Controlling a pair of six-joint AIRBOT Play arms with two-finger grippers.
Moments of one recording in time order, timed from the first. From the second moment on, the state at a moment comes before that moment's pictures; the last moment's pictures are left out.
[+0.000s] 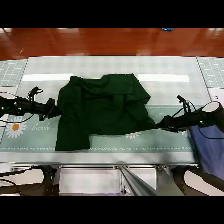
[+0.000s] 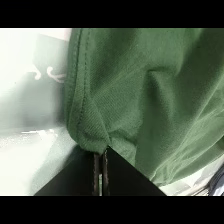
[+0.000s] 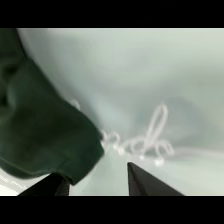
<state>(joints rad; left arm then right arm) 0.36 -1.47 0.82 0.80 -1.17 -1.24 -0.24 -1.22 0.60 -0.95 1.17 1.19</state>
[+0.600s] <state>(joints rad) 0.37 -1.46 0.85 0.76 -1.21 -1.24 -0.14 -1.34 0.69 -0.78 1.15 1.07</state>
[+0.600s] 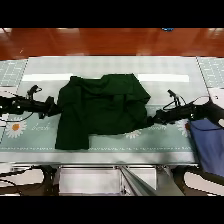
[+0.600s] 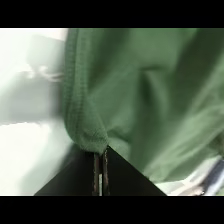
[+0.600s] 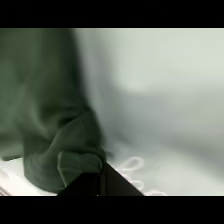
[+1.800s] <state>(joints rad) 0.35 -0.64 1.97 1.02 -1.28 -1.40 -0.27 -0.59 1.89 -1.27 1.35 1.47</state>
